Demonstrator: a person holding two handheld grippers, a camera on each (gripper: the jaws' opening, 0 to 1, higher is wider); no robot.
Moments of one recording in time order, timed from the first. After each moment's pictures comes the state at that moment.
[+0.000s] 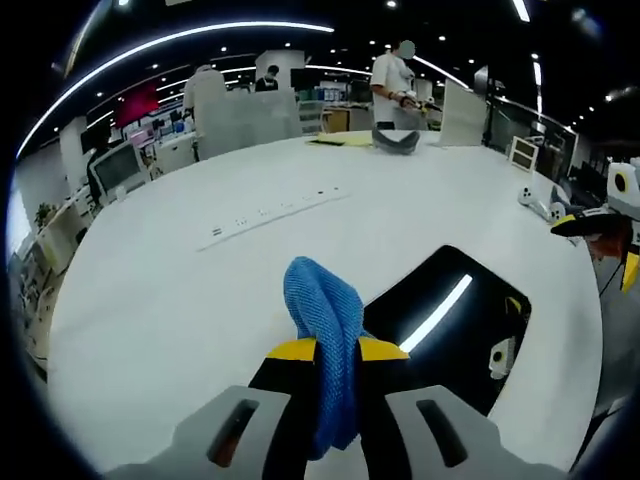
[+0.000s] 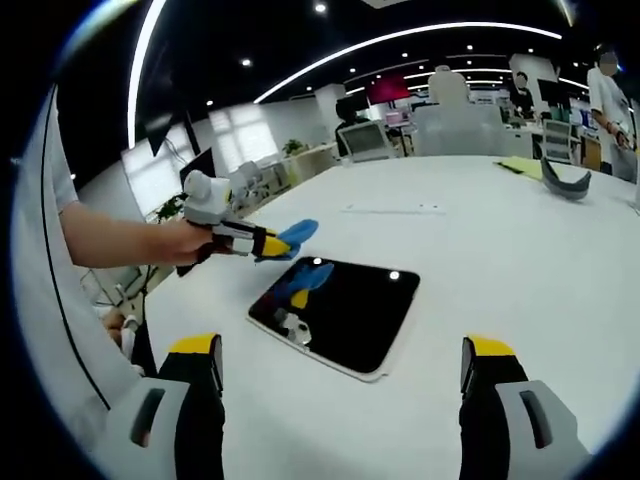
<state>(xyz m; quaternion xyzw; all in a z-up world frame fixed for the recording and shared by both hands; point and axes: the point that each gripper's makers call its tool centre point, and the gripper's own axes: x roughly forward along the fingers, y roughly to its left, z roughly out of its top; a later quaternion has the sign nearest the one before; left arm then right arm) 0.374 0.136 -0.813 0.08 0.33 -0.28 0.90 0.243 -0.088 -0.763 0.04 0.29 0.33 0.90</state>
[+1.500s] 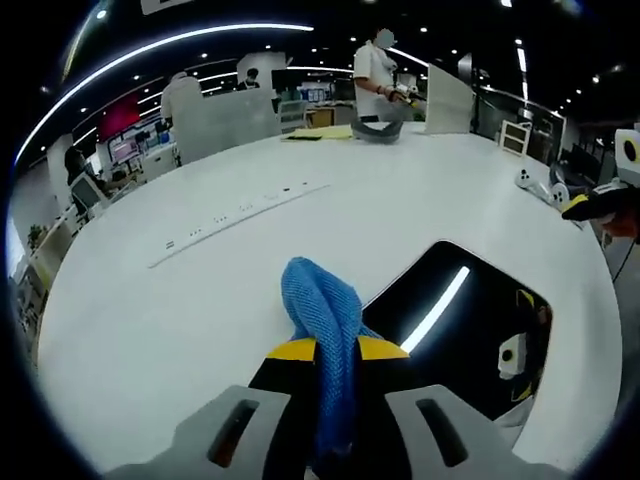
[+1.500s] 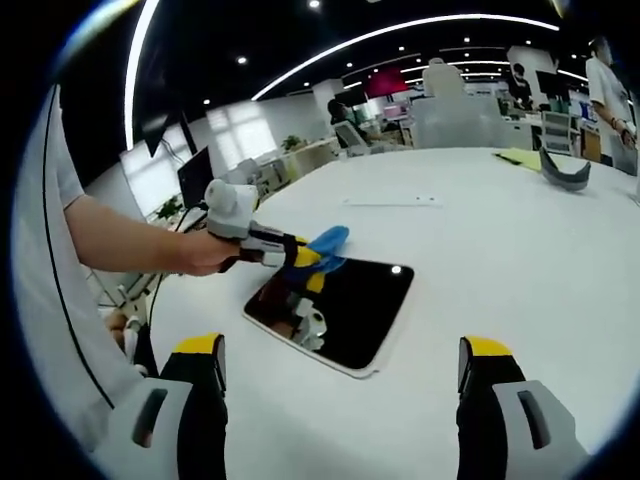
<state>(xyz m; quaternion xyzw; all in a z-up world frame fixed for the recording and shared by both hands) 0.395 0.079 -0.839 0.12 0.31 -0.31 0.89 0.251 -0.093 -0.768 0.04 0.30 0.33 0.89</state>
